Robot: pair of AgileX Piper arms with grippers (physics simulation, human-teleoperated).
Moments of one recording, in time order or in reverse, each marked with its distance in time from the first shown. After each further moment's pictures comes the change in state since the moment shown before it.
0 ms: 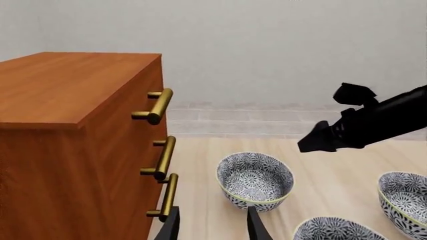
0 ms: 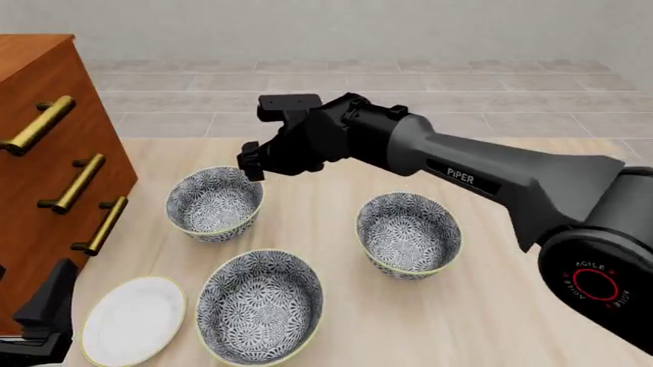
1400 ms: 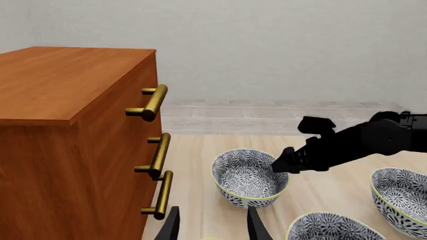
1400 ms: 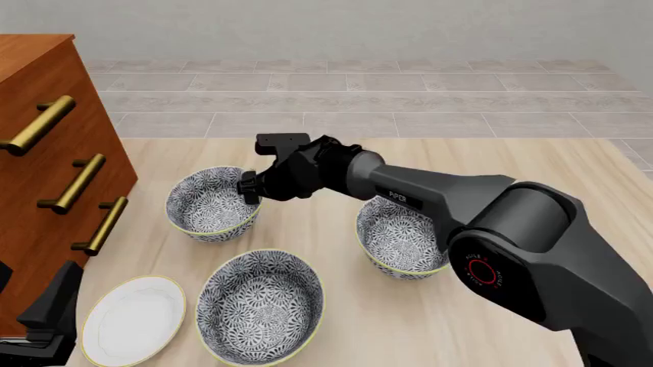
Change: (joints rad) left arm -0.021 0.000 0.005 0.008 -0.011; right arm -0.016 0.262 -0.131 -0.079 0.066
